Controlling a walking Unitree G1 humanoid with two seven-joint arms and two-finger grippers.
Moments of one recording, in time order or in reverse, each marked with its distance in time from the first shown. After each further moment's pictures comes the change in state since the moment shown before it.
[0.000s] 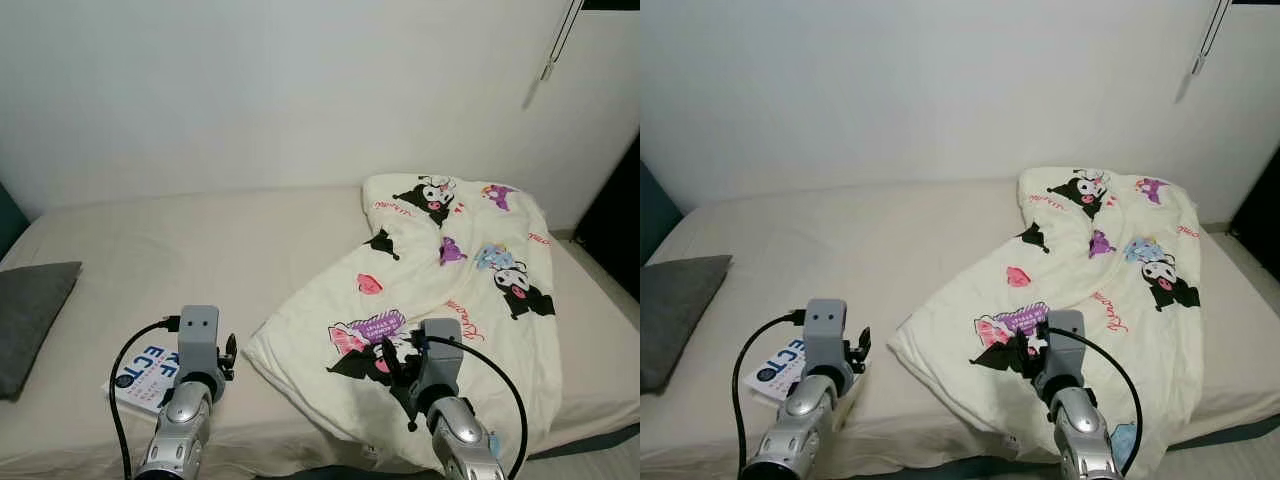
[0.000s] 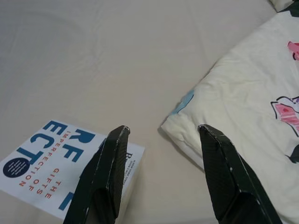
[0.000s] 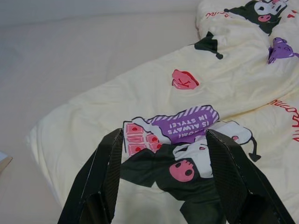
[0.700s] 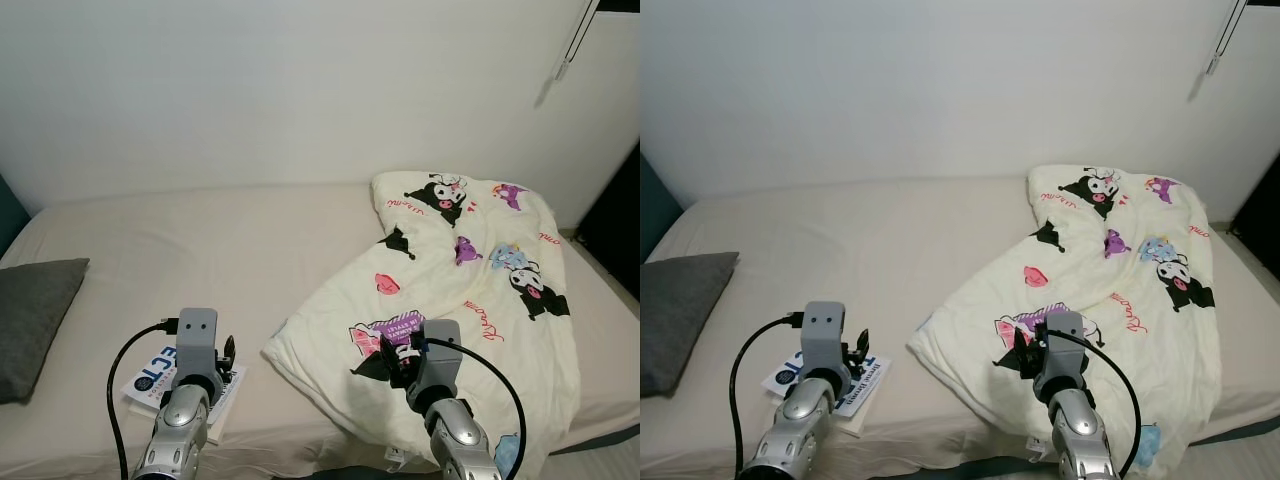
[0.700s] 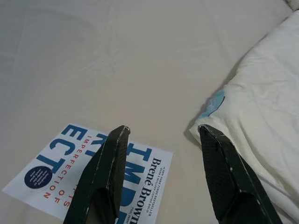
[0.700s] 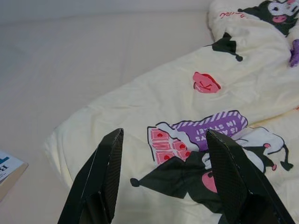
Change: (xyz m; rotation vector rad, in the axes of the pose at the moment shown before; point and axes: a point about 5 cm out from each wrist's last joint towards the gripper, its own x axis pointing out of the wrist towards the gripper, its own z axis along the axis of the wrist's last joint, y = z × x) left arm -0.002 0.002 -0.001 0.010 -0.014 -0.008; right arm -0.001 0.003 0.001 0.004 -0.017 0.006
